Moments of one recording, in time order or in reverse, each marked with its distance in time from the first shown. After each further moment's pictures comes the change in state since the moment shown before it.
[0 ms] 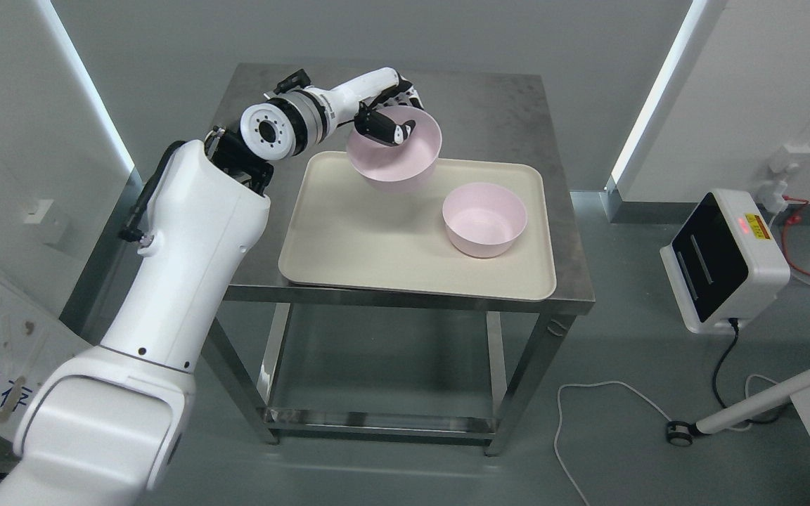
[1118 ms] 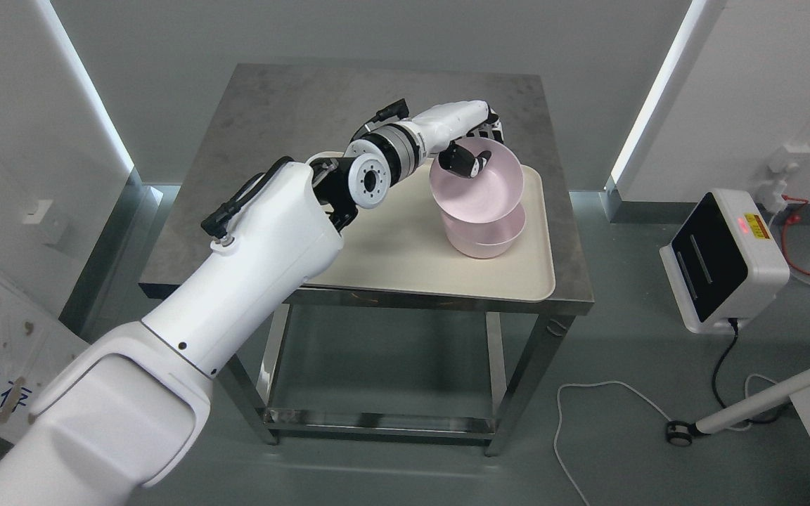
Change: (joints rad) left arm -0.068 -0.012 -0.449 0.079 0.187 -0.021 0.309; right arm 0.000 0.000 0.000 0.000 0.000 -0.005 0.000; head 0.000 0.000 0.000
